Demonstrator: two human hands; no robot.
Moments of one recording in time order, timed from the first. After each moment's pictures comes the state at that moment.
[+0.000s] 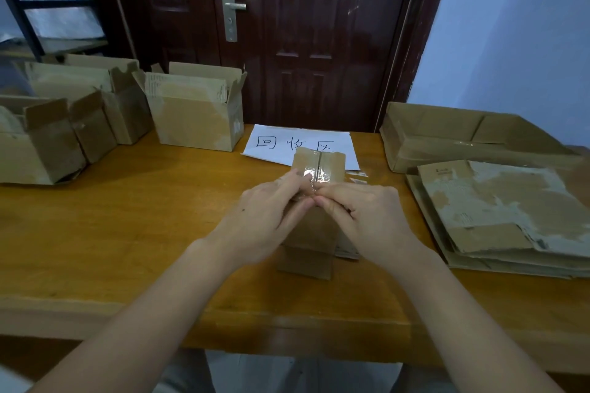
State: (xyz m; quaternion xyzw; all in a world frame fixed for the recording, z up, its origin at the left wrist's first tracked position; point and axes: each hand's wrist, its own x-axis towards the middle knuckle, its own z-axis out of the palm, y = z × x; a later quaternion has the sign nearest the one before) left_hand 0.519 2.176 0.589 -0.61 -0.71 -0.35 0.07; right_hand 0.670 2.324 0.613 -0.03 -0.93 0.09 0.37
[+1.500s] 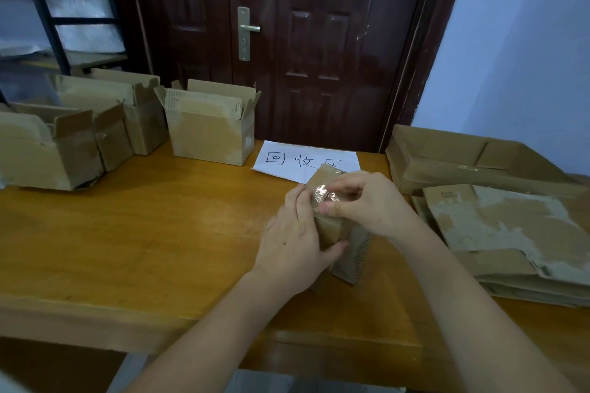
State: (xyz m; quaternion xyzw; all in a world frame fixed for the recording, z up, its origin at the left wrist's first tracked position) left_hand 0.557 2.205 0.562 -0.45 -0.82 -0.32 0.16; right_hand 0.644 2.340 0.649 -0.22 -0.90 0.33 0.18
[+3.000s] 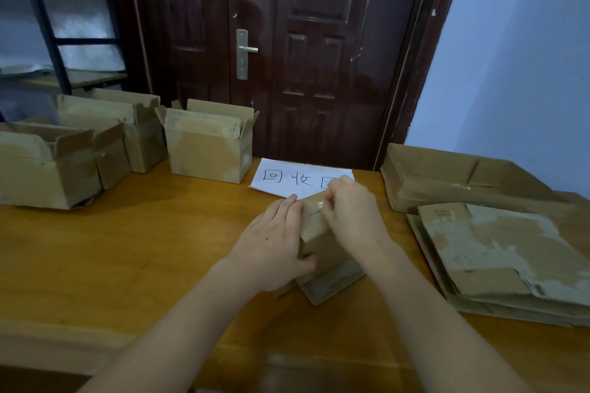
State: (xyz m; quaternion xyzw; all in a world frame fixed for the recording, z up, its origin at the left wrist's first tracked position) left_hand 0.514 2.190 0.590 -0.54 -0.82 -0.16 0.12; right_hand 0.606 2.324 0.646 -0.26 -0.92 0.07 0.28
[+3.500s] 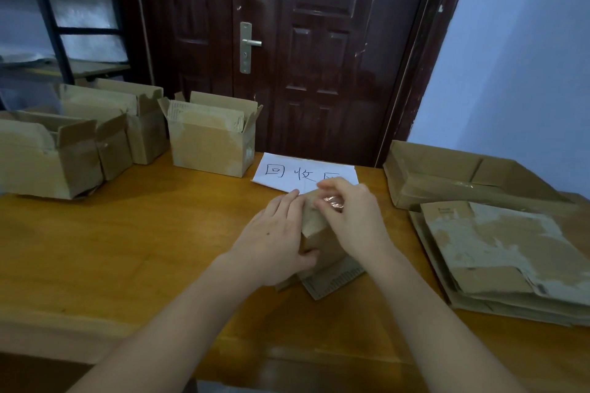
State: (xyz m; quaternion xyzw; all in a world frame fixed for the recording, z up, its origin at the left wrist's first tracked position) left_hand 0.514 2.187 0.590 -0.55 -0.81 -0.16 0.12; right_hand 0.621 2.317 0.637 -0.22 -0.90 0.21 0.32
